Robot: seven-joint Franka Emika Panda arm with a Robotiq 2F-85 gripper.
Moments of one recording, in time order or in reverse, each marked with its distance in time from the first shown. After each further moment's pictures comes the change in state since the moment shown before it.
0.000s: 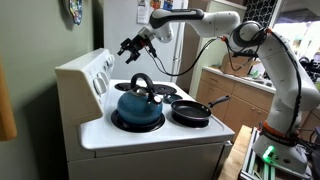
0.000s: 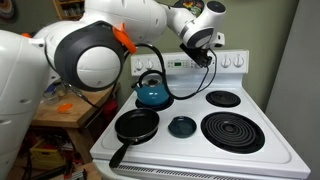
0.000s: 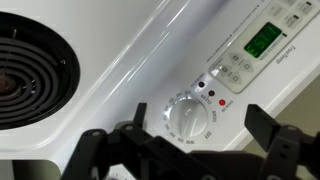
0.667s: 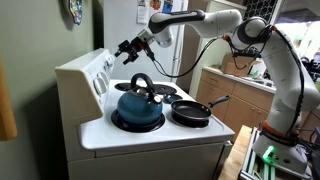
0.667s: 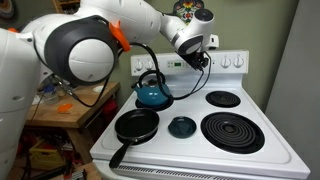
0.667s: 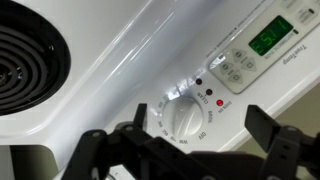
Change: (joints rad) arm -0.003 -0.053 0.047 -0.159 0.003 0.233 -0.044
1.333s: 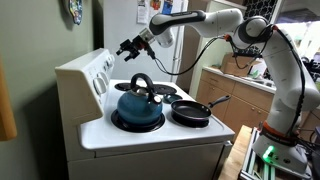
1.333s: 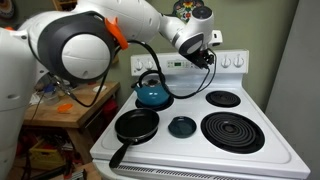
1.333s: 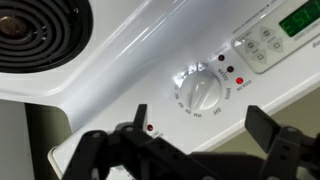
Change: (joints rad) arm 0.007 -0.019 -0.026 -0.029 -0.041 0.113 -0.055
